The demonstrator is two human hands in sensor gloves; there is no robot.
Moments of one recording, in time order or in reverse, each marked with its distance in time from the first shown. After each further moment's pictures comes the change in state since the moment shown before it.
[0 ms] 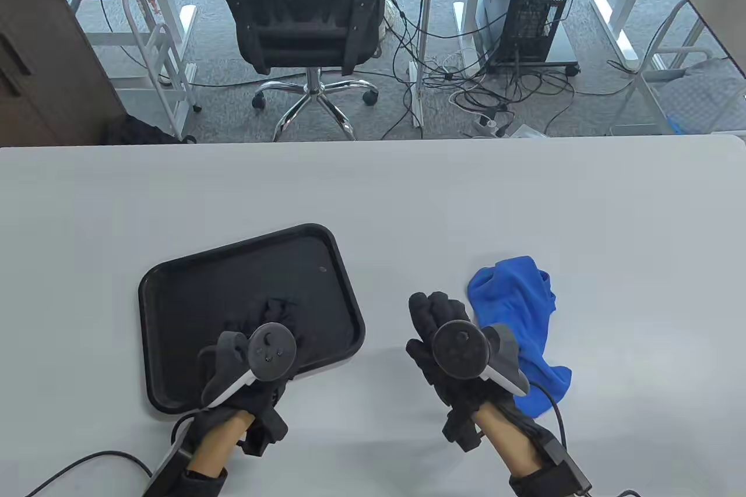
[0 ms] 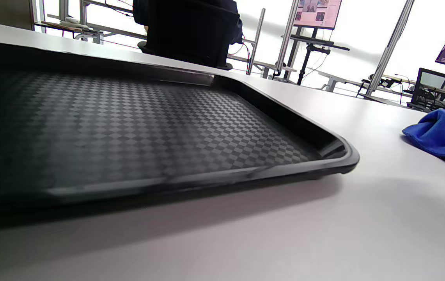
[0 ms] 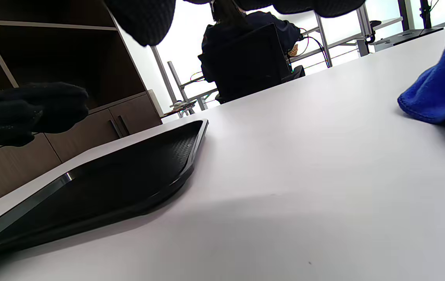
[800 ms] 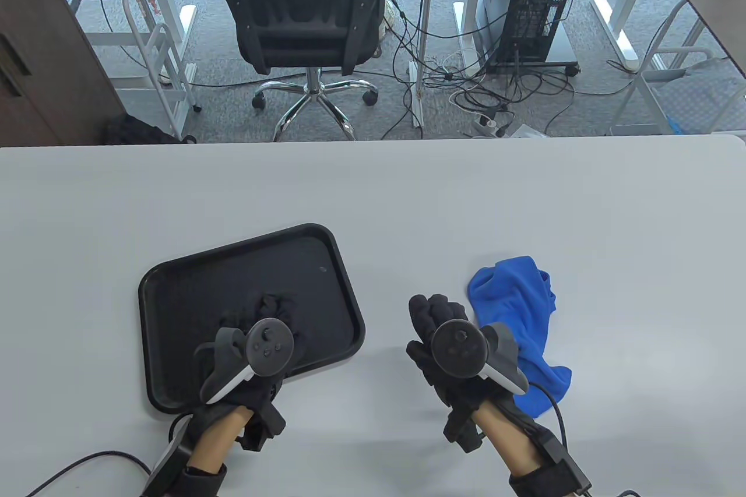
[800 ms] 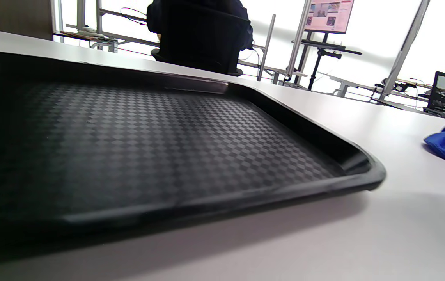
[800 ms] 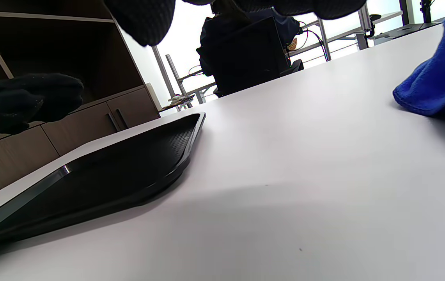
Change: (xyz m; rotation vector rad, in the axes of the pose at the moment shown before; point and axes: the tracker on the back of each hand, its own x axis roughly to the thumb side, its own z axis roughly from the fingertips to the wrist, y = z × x) left_hand -0.017 0.006 -0.007 0.039 0.066 -0.002; right_hand -0.001 0.001 -0.001 0.025 0.007 0.008
